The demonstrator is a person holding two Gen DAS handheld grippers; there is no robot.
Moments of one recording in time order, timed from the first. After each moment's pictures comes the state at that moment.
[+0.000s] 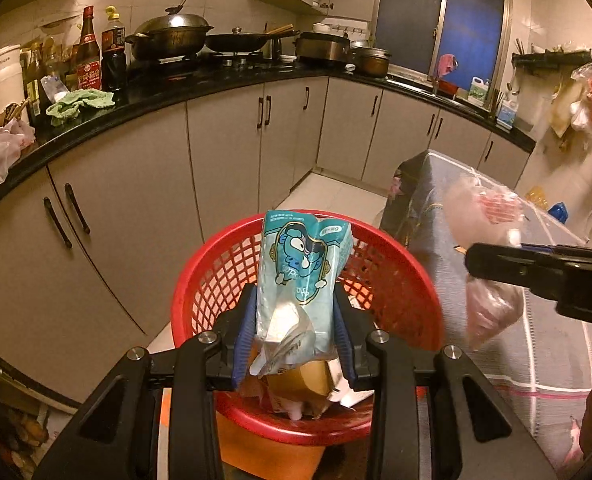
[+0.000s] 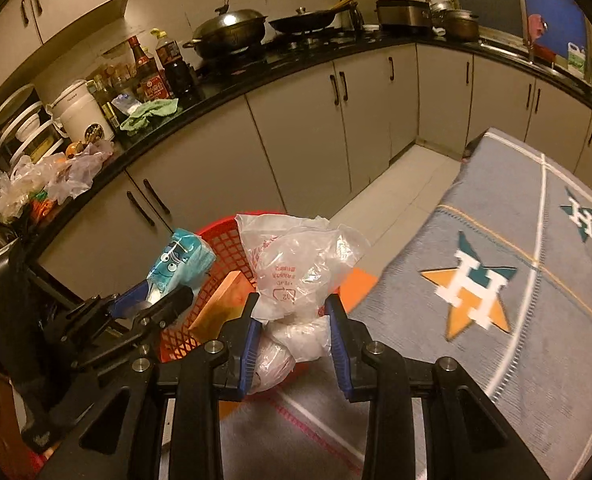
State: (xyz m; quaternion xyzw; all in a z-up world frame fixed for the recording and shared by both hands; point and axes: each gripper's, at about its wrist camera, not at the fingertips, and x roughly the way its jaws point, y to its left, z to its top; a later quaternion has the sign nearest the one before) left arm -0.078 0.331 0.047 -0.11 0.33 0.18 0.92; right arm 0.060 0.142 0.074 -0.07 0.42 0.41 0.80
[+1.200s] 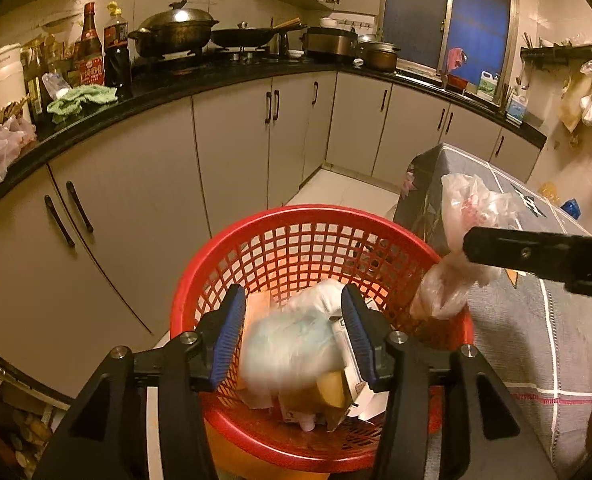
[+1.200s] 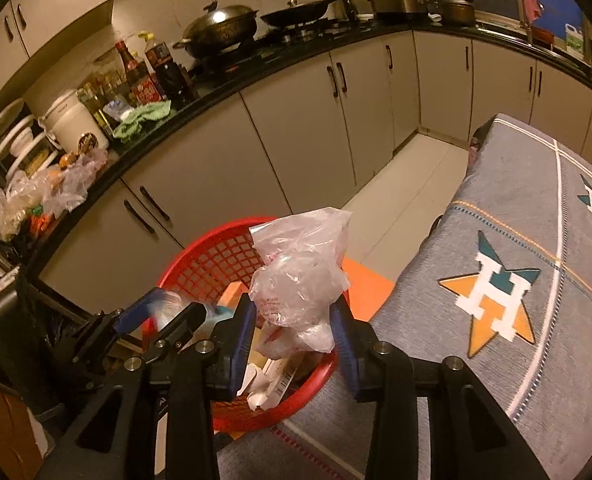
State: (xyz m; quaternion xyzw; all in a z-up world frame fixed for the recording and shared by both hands) left arm -0.065 0.340 0.035 -0.11 0.33 0.19 0.92; right arm 0.077 0.149 0.066 -0.05 0.43 0.42 0.80
